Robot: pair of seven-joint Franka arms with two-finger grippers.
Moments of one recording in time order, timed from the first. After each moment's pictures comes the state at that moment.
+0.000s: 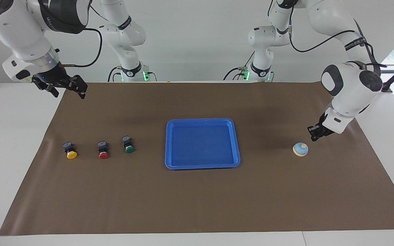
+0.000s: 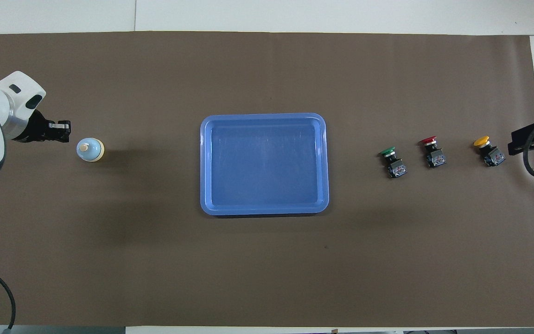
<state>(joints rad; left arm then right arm) 0.01 0.24 0.05 -1.87 -0.03 2.12 0.03 -0.03 0.03 -0.07 -1.58 -0.04 1.50 -0.03</state>
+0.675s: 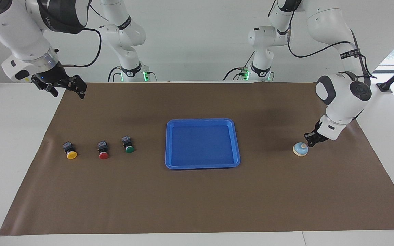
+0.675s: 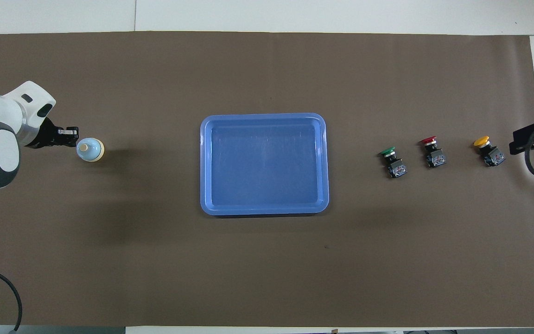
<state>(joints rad) 0.01 0.25 0.04 -1.94 -0.03 2.21 0.03 -0.03 0.03 -0.07 -1.58 -0.04 1.52 -0.03</state>
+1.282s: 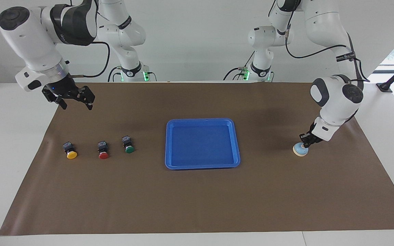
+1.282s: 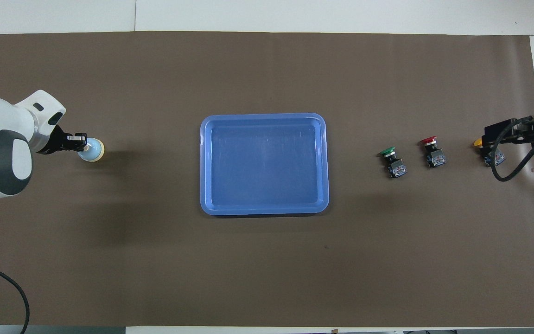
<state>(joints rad) 0.00 0.25 0.04 -2.00 -0.03 2.29 0.03 -0.02 0.00 -0.06 -1.74 0.00 1.74 -0.03</state>
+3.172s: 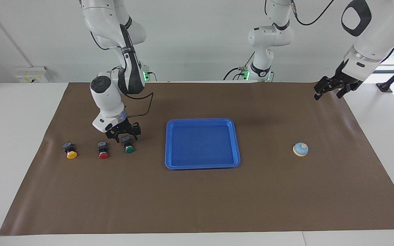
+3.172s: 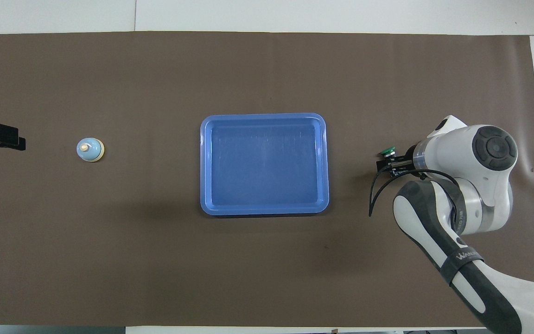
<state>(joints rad) 0.00 -0.03 0.04 -1.68 -0.03 1.60 0.01 0.17 0.14 -0.06 -2.26 0.04 2.48 -0.08</state>
